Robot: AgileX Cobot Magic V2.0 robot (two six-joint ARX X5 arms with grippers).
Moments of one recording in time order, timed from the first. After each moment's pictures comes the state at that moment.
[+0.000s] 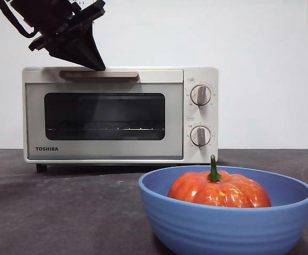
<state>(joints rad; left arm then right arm) -0.40 1.42 1.13 -0.26 0.23 0.06 0.54 0.61 0.85 -0.82 -0.29 0.19</state>
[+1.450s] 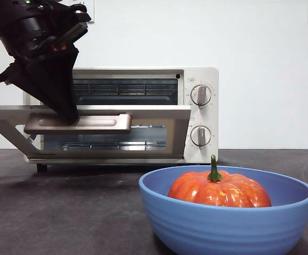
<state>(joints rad) -0.48 1.43 1.12 -0.79 0.25 0.01 0.54 0.61 0.85 -0.82 -0.29 0.19</state>
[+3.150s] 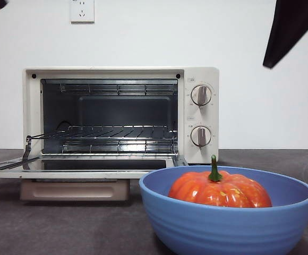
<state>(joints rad) -0.37 0.74 0.92 -0.81 0.28 -0.04 0.54 0.95 0.85 -0.88 -0.26 0.21</state>
